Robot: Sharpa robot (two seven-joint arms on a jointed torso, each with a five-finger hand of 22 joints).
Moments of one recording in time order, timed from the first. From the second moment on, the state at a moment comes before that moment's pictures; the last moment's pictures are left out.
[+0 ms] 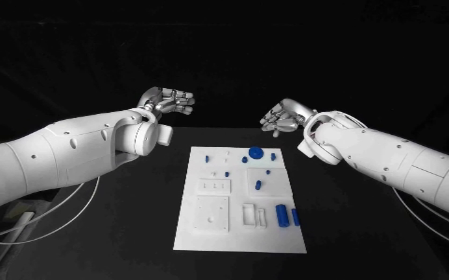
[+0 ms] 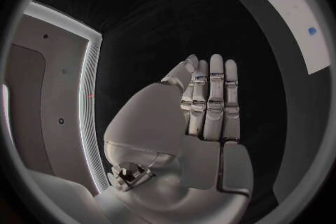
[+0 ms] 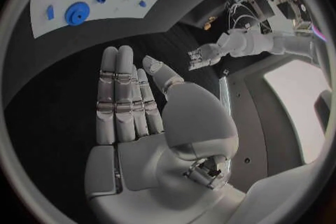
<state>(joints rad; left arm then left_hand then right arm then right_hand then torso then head) 1.37 -0.69 -0.23 1.20 -0.02 -0.43 0.30 1.44 0.04 0.13 -0.18 0.20 1.13 0.11 0.06 0.07 1.32 0.05 0.06 0.06 1.28 0.04 0.22 0.08 0.05 0.85 0.02 0.65 0.45 1.18 -0.59 0.01 1.04 -1.08 -0.26 0.14 1.27 -0.01 0.27 -0.29 0.33 1.14 0.12 0.07 0.07 1.23 0.07 0.05 0.06 1.46 -0.02 0.34 0.34 0.10 1.26 -0.04 0.48 0.24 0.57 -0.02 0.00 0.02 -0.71</state>
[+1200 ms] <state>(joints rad) 1.41 -0.77 -0.23 1.45 -0.06 -0.40 0.30 1.35 0.01 0.19 -0.20 0.20 1.09 0.13 0.06 0.07 1.22 0.09 0.06 0.06 1.25 0.06 0.17 0.07 0.05 0.86 0.04 0.55 0.36 1.18 -0.51 0.01 1.03 -1.71 -0.28 -0.03 1.23 -0.11 0.39 -0.27 0.27 1.10 0.13 0.07 0.07 1.13 0.09 0.05 0.06 1.46 -0.01 0.78 0.61 0.16 1.28 -0.02 0.68 0.55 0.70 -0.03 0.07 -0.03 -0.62</state>
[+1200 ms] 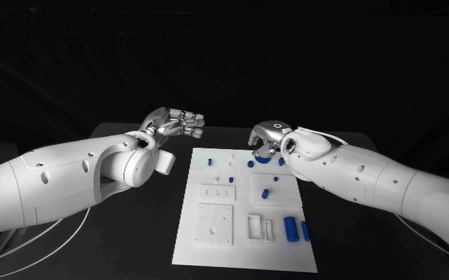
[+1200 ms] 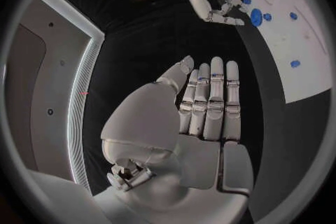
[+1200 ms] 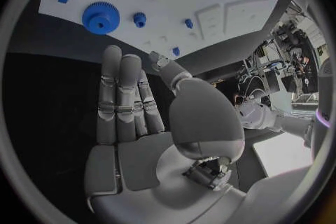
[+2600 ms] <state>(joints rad) 1.41 -0.76 -0.23 1.45 -0.07 -0.39 0.30 1.34 0.00 0.20 -0.20 0.20 1.07 0.14 0.06 0.07 1.21 0.10 0.06 0.06 1.25 0.06 0.16 0.07 0.05 0.87 0.05 0.54 0.34 1.14 -0.49 0.00 1.00 -1.78 -0.26 -0.08 1.22 -0.11 0.47 -0.26 0.23 1.11 0.12 0.07 0.07 1.16 0.08 0.05 0.06 1.45 -0.01 0.83 0.59 0.15 1.33 -0.03 0.56 0.77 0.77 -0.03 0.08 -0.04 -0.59</state>
